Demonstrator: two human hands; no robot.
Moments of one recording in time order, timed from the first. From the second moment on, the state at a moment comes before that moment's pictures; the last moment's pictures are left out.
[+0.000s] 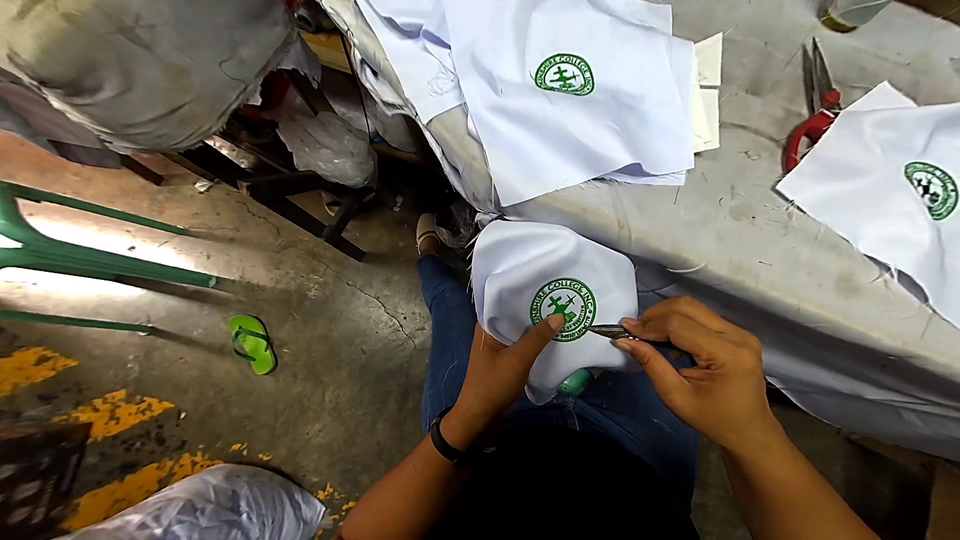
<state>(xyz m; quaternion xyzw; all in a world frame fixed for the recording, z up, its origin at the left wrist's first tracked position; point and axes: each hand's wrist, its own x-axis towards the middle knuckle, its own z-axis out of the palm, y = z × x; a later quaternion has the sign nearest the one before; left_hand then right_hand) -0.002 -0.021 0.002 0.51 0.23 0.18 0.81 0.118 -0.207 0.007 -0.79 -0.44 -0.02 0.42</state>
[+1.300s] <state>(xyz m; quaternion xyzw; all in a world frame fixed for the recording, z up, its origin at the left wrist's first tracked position) -0.008 -0.034 0.005 0.56 0.21 0.27 0.75 0.101 -0.199 0.003 -0.76 -0.42 -0.01 0.49</state>
